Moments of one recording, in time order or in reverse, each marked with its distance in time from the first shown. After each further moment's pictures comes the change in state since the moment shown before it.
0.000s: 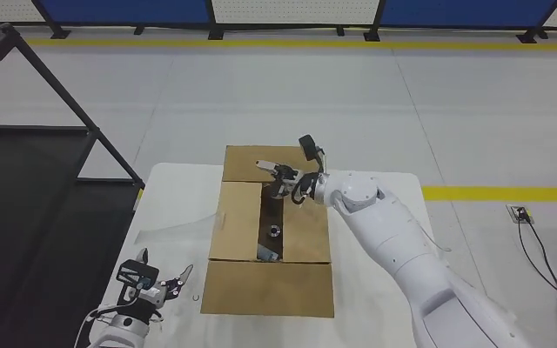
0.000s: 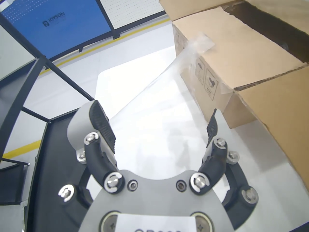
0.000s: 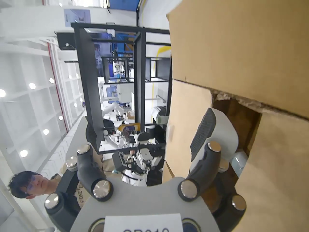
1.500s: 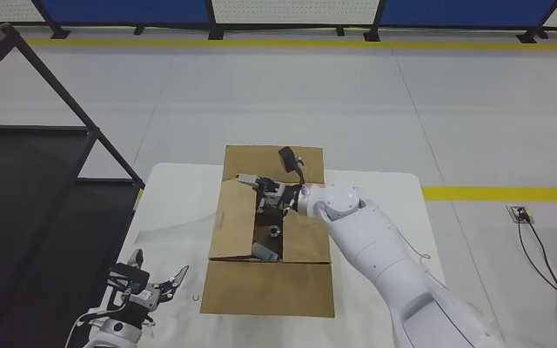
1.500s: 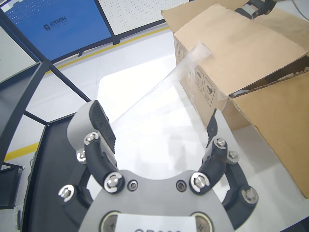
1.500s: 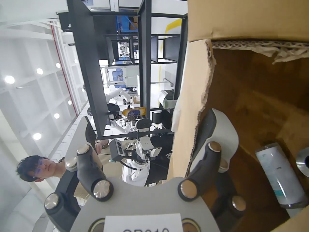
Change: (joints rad) left arm 0.052 -0.003 -0.063 -0.044 -0.008 -0.064 0.044; right arm -0.009 -0.109 0.058 0.103 0.039 -0.090 0.062
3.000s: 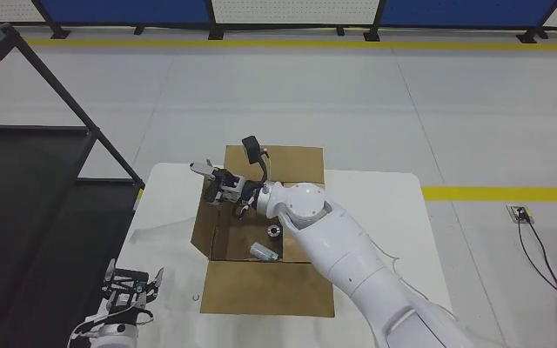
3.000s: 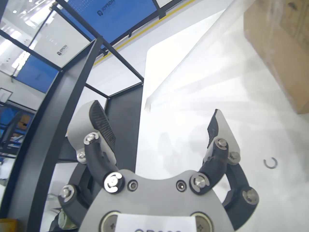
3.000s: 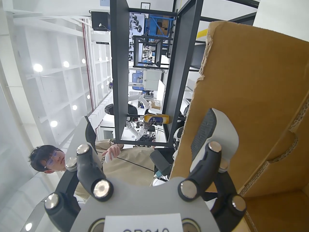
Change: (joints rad) left arm -0.035 -0.025 0.064 0.114 0.322 0.393 -0.112; right arm -0.058 -0.084 0.002 -0.221 -0.020 0.028 -0.204
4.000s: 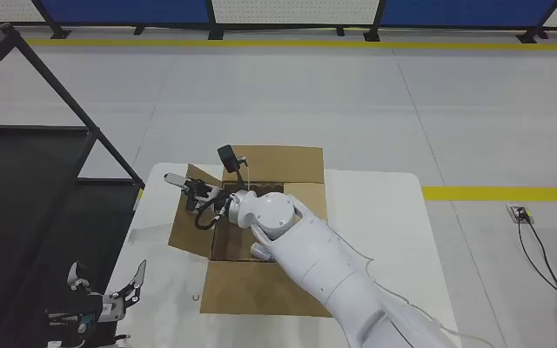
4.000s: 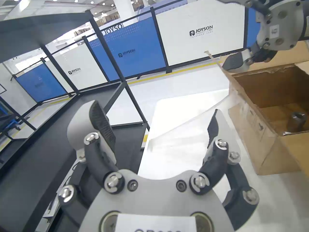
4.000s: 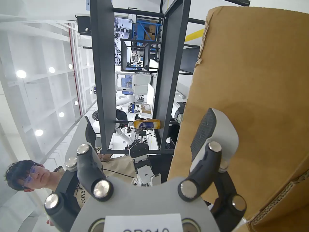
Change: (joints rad) left arm 0.182 -0.032 -0.123 -0.249 -0.286 -0.045 0.350; right arm 0.040 -0.143 -0.067 0.140 -0.072 0.023 -0.139
